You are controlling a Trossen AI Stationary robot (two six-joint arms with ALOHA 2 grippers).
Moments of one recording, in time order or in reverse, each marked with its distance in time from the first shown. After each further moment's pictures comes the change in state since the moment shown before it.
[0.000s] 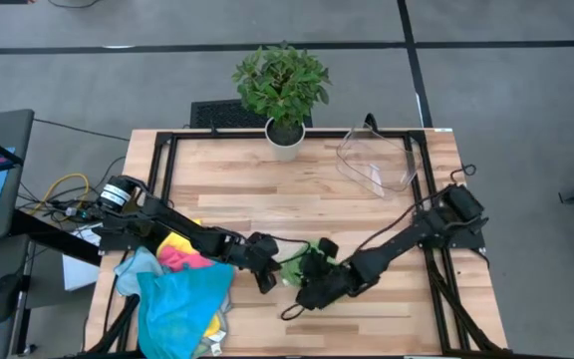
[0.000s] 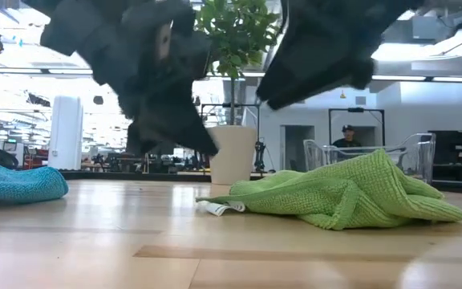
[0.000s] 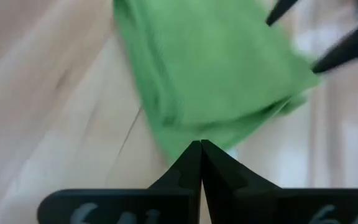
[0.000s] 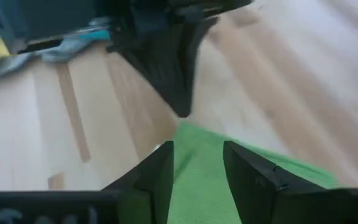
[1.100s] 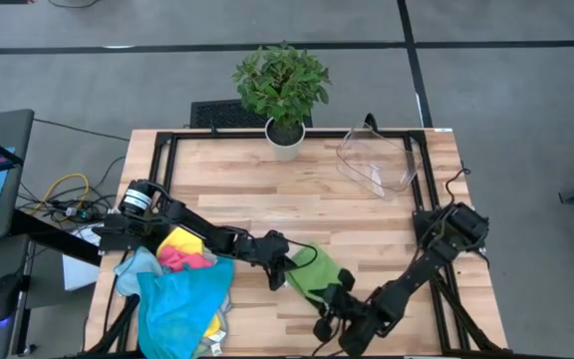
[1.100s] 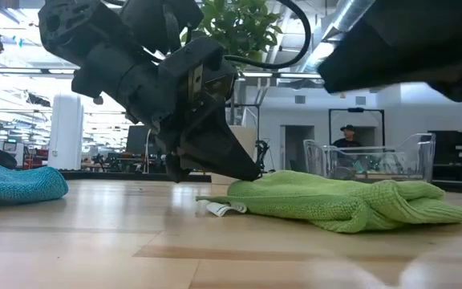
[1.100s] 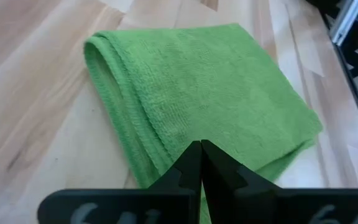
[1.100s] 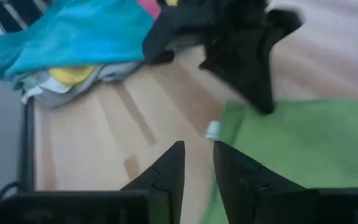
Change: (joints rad) left arm 0.070 0.174 0.001 0.318 0.073 0.152; right arm 0.249 0.097 -0.029 0.132 0.318 0.296
